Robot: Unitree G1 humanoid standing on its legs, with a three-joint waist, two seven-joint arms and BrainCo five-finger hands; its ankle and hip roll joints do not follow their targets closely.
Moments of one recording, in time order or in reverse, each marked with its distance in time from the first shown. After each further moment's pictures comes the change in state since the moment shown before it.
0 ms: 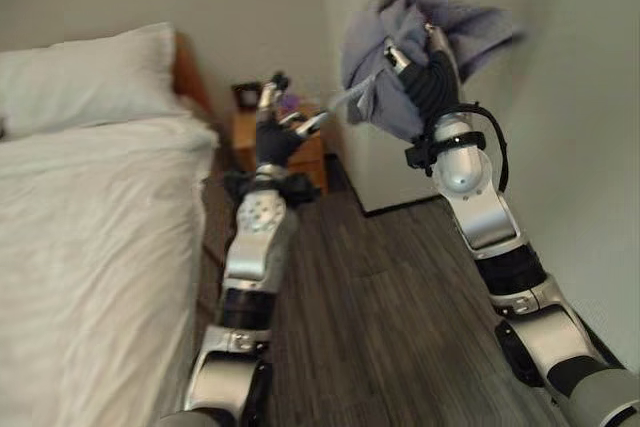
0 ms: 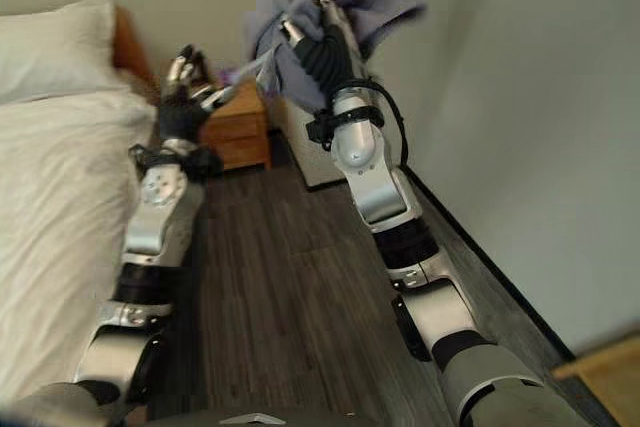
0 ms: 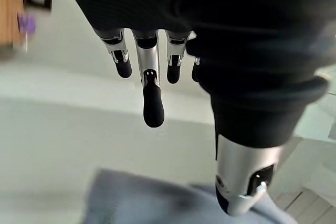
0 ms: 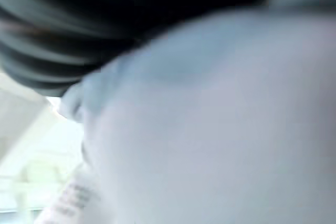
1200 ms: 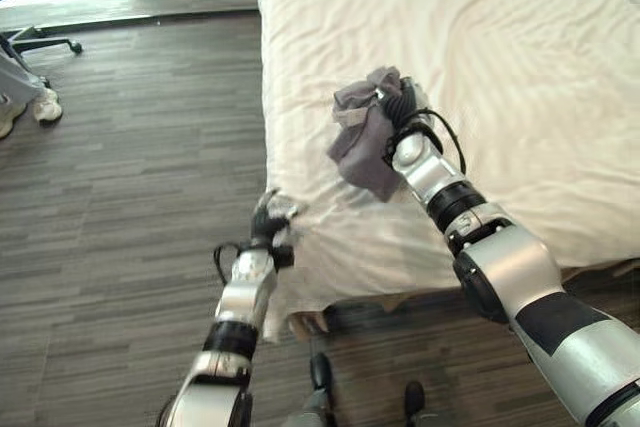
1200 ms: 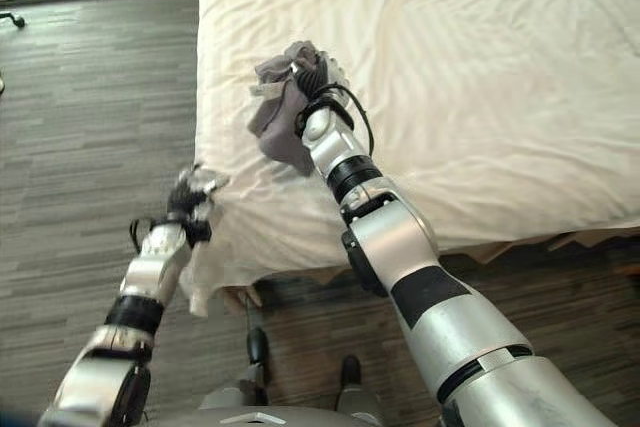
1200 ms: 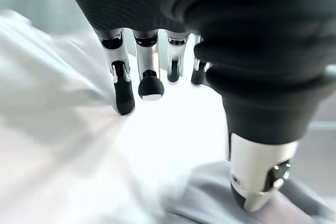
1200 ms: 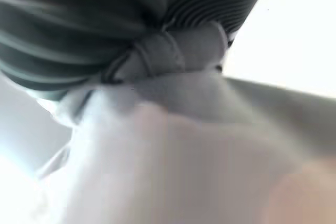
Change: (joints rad) left arm 0.003 0.174 -0.024 0.368 0.063 0.054 -0.018; right arm -0.474 0.148 -0.044 1.141 -0.029 -0.005 -0.300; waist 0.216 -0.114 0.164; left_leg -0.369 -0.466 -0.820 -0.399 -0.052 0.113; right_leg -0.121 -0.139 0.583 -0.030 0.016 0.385
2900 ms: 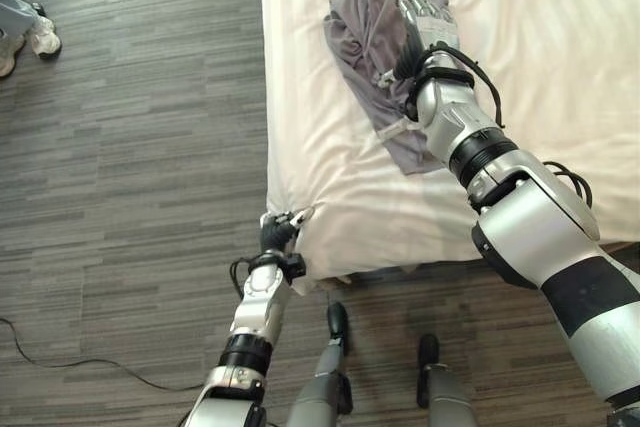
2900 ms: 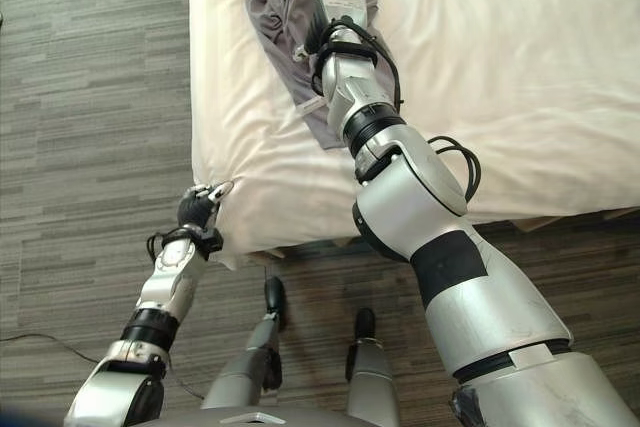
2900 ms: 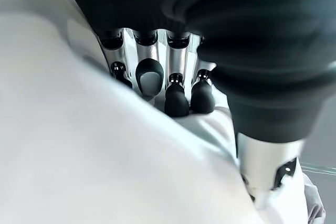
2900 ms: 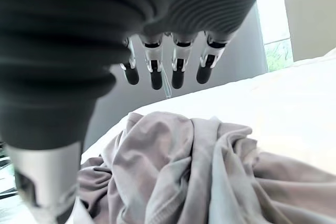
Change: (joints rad) left arm 0.240 -0.119 0.022 0.050 -0.119 -0.149 -0.031; right arm -0.263 -0.164 0.407 0.161 -0.186 0.022 0.052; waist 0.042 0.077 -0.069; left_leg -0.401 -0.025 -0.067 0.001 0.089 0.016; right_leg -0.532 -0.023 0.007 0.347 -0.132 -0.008
